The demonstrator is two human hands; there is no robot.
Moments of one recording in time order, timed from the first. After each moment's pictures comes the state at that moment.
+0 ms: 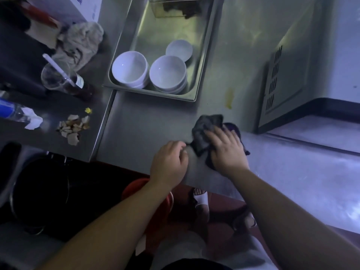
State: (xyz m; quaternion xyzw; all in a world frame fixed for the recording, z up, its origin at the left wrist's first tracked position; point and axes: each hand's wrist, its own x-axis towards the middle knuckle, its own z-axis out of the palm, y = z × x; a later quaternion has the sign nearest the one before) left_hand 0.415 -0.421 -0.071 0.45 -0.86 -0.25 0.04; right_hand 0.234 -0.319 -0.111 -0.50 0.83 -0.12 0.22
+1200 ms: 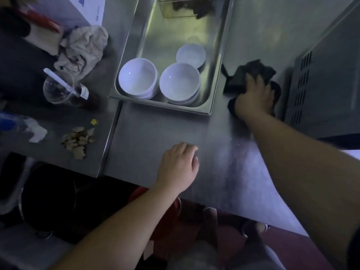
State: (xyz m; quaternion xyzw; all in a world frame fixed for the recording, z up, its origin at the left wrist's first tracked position) left_hand 0.404 -0.472 -0.089 0.36 -0.93 -0.13 -0.02; right_hand 0.118 -0.477 -0.095 -0.26 0.93 -0.11 0.24
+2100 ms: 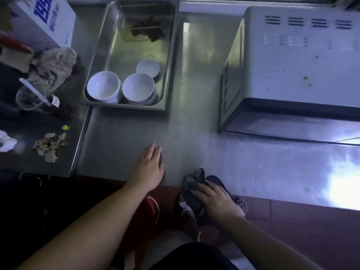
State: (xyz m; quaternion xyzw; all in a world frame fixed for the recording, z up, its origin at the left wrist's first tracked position) left_hand 0.423 -0.423 -0.086 0.37 -0.89 -0.19 -0.18; right_hand 0.289 -0.170 -0.080 -0.57 0.75 0.03 0.34
